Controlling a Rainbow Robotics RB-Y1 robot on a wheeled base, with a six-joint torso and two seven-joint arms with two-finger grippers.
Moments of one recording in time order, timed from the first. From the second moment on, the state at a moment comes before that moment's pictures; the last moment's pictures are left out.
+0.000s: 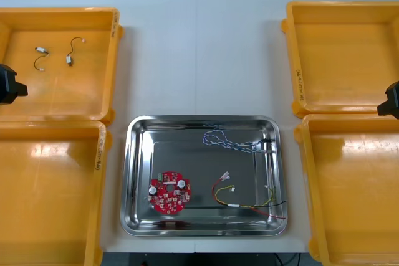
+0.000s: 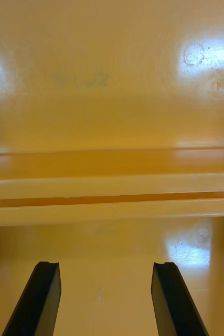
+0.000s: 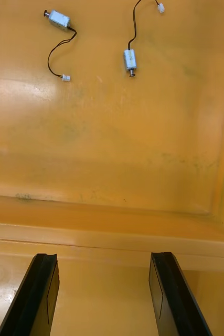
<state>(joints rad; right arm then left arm) -0.32 -0.89 -0.16 -2.00 -0.88 1.80 1.22 -0.35 0.59 0.42 -2.15 0.65 1.91 -1.35</state>
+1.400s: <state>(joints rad) -0.32 -0.89 -0.16 -2.00 -0.88 1.80 1.22 -0.35 0.59 0.42 -2.15 0.65 1.91 -1.35</state>
